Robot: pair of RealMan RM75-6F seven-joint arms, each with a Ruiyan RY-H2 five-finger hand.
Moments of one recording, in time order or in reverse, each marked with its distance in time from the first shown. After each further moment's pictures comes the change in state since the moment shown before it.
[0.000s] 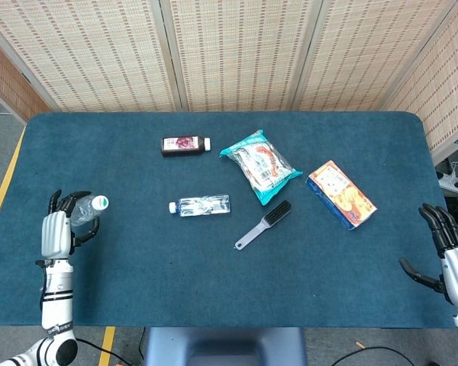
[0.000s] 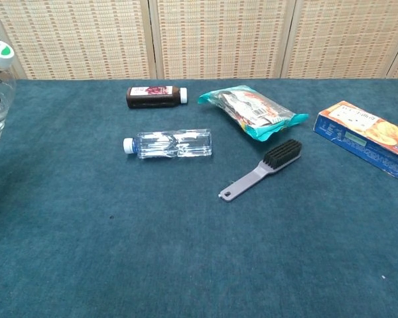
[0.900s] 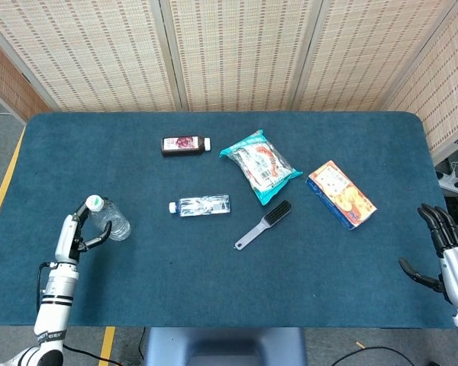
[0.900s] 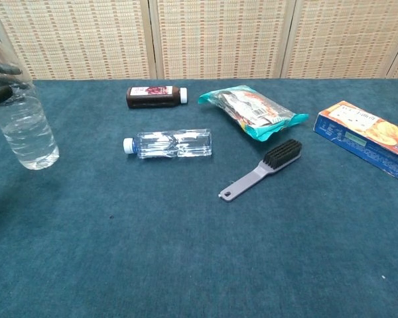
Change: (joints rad) left arm 0.013 0.159 0.026 -0.260 -0.057 -0.184 -0.480; right arm 0.002 0.006 -0.003 -0.009 0.006 -0.015 -0.005
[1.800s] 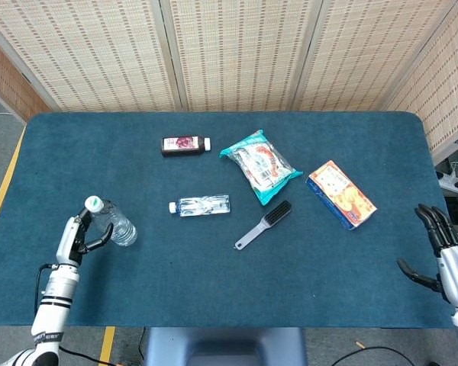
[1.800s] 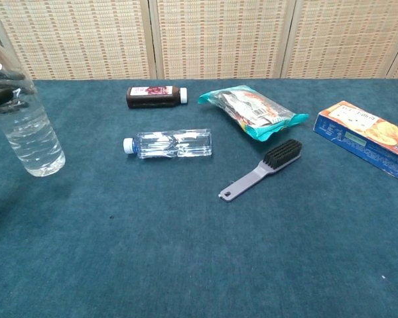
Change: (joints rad) left arm 0.016 0.061 -0.010 -0.082 -0.025 -0.110 -0.237; right arm 0.006 0.003 -0.004 -0.002 -0.001 -0.015 -0.002
